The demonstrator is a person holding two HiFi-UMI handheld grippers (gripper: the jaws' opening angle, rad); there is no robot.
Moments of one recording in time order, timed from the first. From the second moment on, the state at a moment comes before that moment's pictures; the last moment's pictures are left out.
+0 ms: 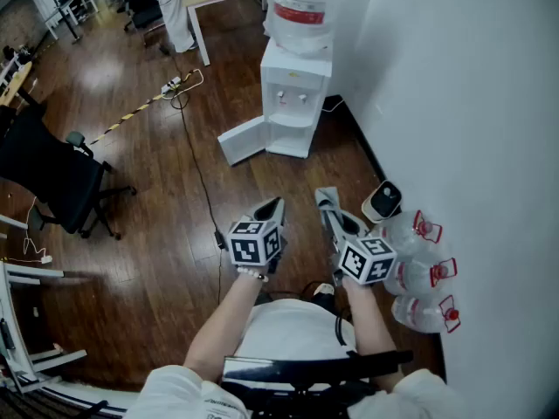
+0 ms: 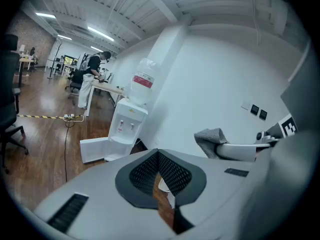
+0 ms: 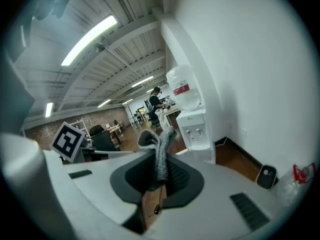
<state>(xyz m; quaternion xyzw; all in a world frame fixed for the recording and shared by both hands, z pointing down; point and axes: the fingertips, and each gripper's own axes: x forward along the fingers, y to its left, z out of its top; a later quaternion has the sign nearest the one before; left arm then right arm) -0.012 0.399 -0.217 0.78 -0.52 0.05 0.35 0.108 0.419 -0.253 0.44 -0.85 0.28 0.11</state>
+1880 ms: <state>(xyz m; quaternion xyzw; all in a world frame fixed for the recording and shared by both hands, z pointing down) -0.103 -0.021 0.162 0.77 -0.49 0.18 0.37 -0.006 -0.016 0.191 0.41 -0.84 0.30 0.20</state>
